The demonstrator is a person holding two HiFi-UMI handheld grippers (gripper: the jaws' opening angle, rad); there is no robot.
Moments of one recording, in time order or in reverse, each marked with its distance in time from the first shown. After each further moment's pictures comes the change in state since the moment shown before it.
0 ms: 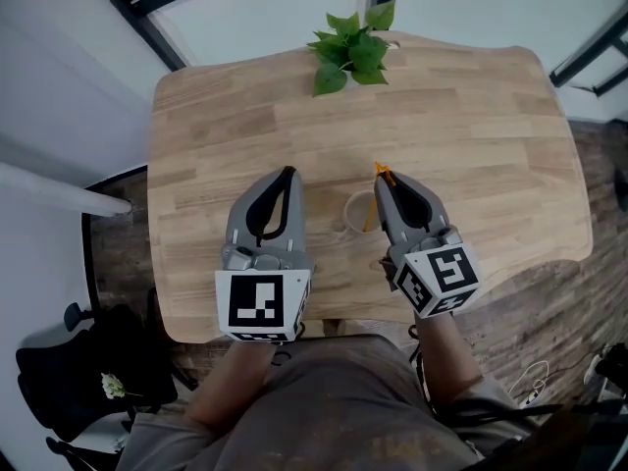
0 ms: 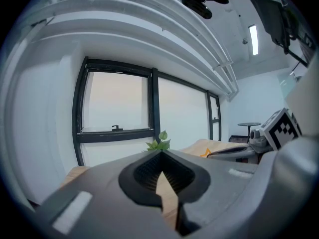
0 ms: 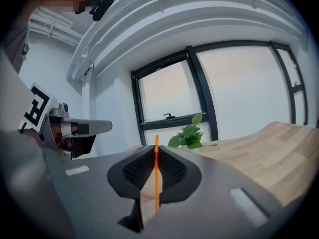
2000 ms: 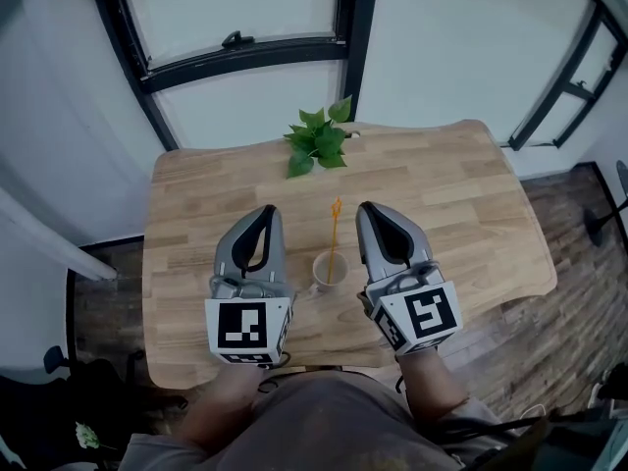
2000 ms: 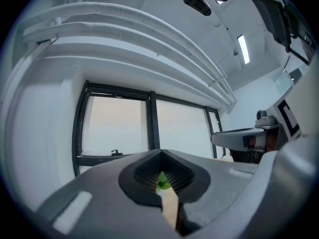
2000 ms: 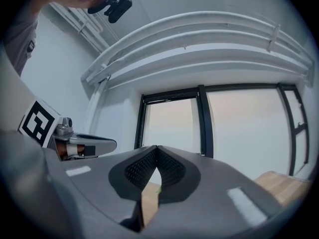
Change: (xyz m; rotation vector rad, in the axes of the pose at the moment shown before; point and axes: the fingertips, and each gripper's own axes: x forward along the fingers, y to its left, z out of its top) left arm -0.027 -0.018 0.085 0.044 -0.211 0.018; right arm -0.060 0.029 0.136 -0.243 -0.280 -0.029
